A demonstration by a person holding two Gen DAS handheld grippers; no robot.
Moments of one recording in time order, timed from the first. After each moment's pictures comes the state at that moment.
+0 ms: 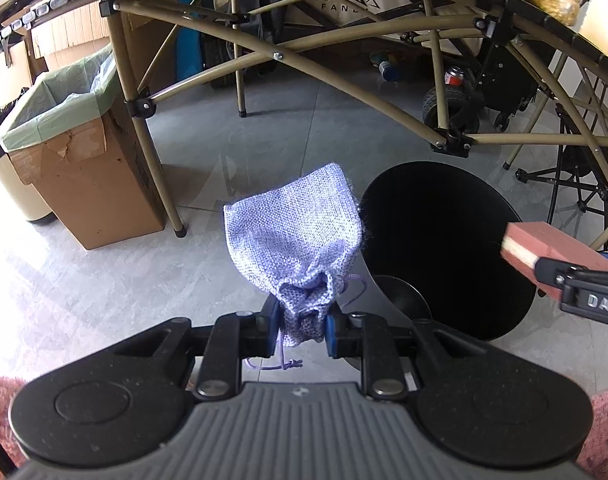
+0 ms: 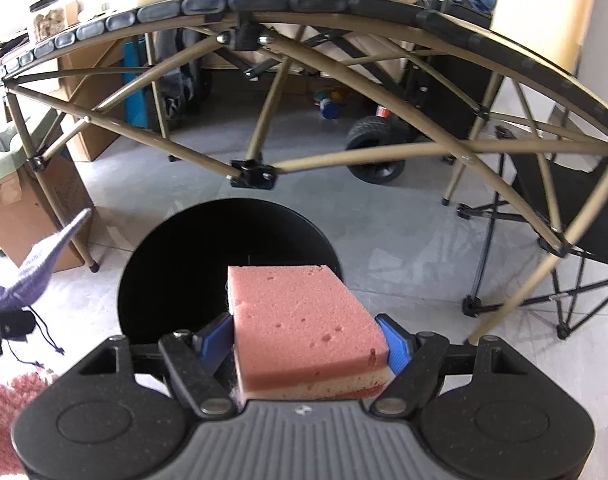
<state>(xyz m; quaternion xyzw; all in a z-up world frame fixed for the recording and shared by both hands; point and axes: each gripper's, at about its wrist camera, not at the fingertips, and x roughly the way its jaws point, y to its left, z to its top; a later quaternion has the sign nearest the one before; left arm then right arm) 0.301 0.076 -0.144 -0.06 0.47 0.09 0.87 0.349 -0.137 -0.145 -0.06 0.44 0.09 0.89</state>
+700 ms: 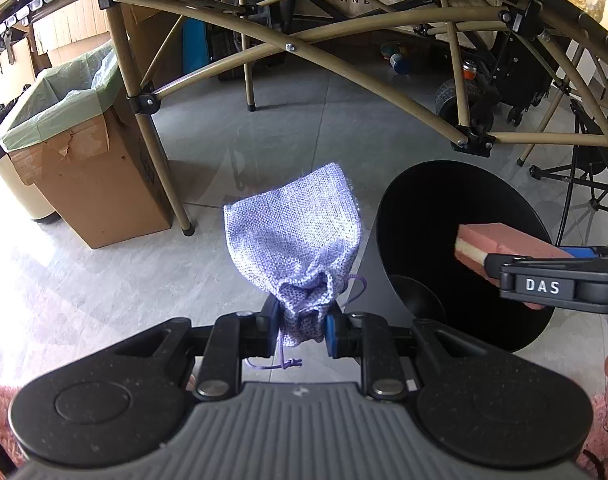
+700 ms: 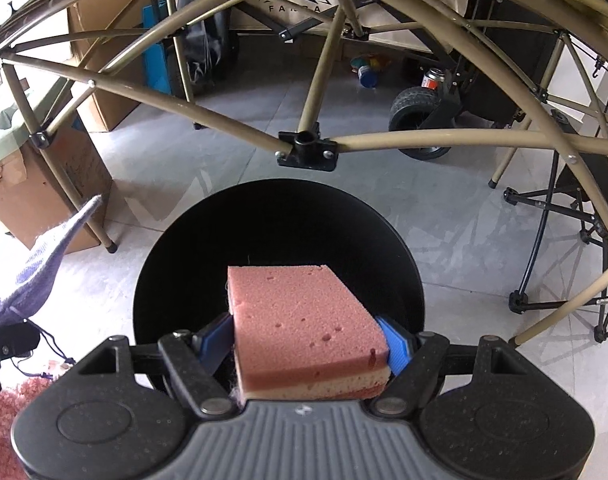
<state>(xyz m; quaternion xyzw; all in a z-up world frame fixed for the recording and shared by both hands) 0.316 0.079 -0.152 -0.06 0.48 0.10 0.87 0.391 -0.097 -0.181 -0.07 0.49 0.13 0.86</state>
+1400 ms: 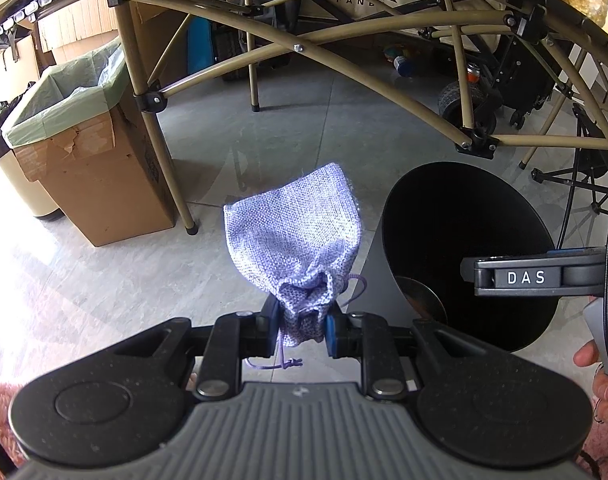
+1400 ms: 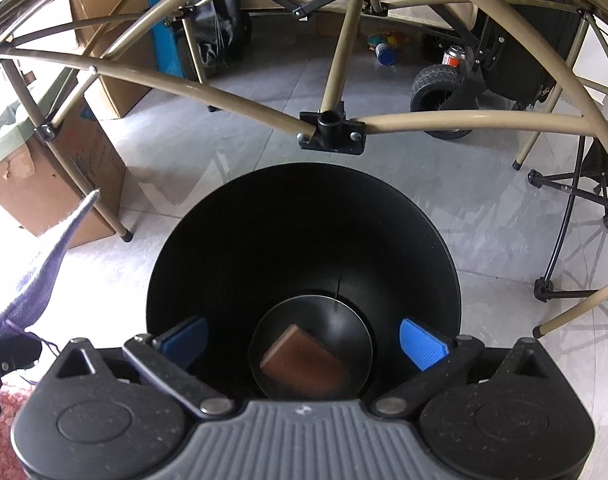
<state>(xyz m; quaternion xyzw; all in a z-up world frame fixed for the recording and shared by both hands) 0.313 0.083 -0.151 -0.06 0.48 0.11 0.87 0.403 -0.090 -0.190 -0.05 0.52 0.15 0.84</state>
